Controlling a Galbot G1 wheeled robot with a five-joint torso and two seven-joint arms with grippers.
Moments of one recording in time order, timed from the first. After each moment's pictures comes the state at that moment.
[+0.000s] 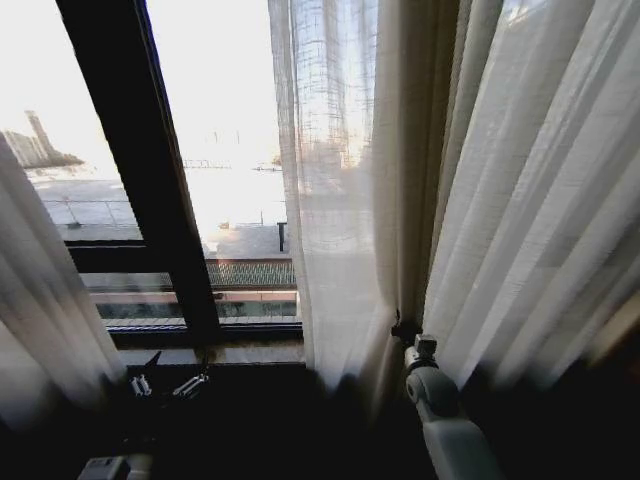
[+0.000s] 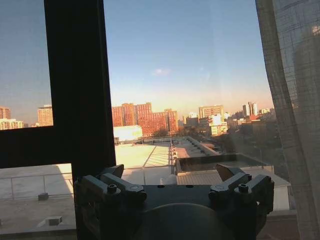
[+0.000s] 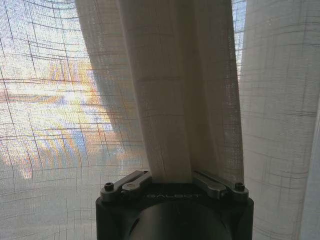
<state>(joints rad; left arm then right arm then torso) 1.87 -1.39 -0.78 -2.42 -0.21 0.01 -0.01 -1.08 1.34 0.54 1.75 0.19 -0.27 0.17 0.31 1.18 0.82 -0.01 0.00</state>
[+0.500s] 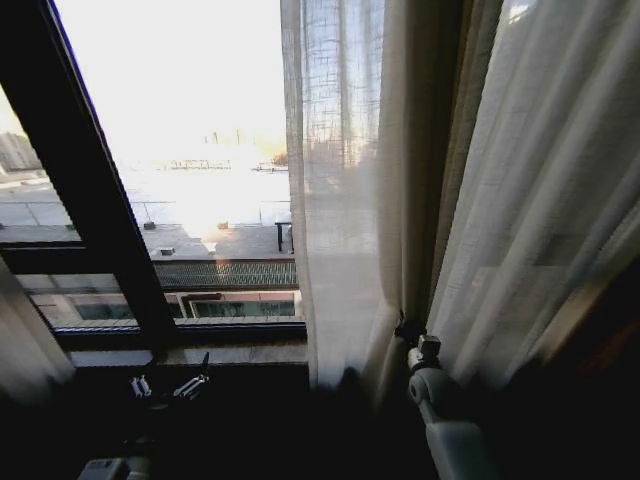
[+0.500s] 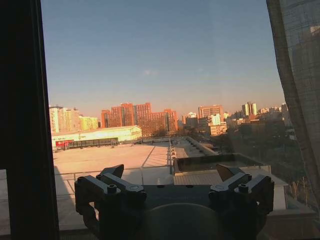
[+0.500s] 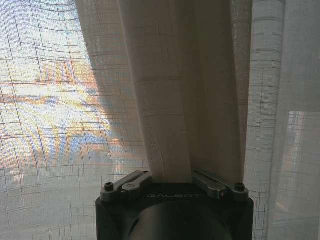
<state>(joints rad) 1.88 -1.40 -0.78 -2.42 -0.21 0.00 0.00 -1.09 1.34 0.56 1.75 0.19 -0.27 0.16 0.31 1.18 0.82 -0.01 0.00</state>
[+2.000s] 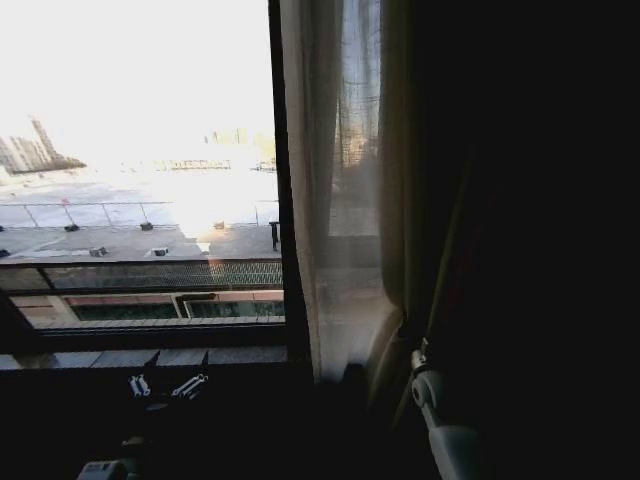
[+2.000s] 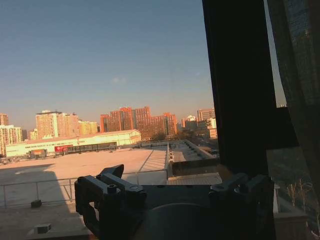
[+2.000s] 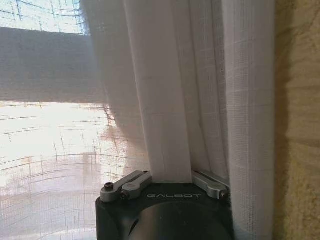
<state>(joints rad) 1.89 -1.40 -0.78 -2.43 -0.21 -0.02 0.00 -1.11 1.33 0.57 1.76 0.18 -0.24 0.18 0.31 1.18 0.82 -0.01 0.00</state>
